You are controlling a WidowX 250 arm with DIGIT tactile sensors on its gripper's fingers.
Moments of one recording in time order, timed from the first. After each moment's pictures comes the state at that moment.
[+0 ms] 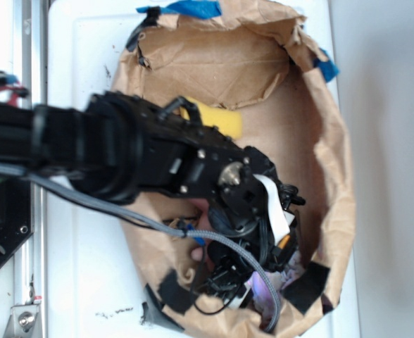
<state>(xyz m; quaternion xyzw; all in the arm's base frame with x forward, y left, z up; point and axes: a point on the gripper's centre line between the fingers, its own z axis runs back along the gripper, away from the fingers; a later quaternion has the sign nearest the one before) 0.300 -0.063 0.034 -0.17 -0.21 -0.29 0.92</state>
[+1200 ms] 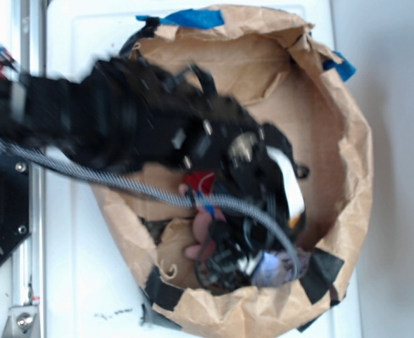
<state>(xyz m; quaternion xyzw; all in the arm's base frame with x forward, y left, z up) 0.284 -0.030 0.072 -0.19 -0.18 -0.25 0.93</state>
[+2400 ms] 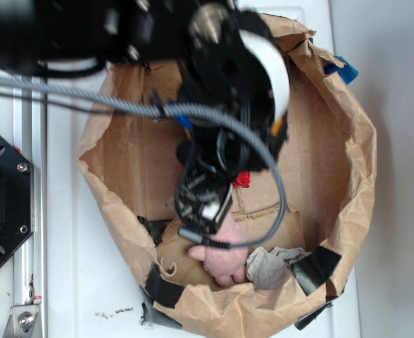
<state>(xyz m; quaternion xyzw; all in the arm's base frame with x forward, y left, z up) 0.271 0.000 0.093 -0.15 -0.14 -0.25 0.95</state>
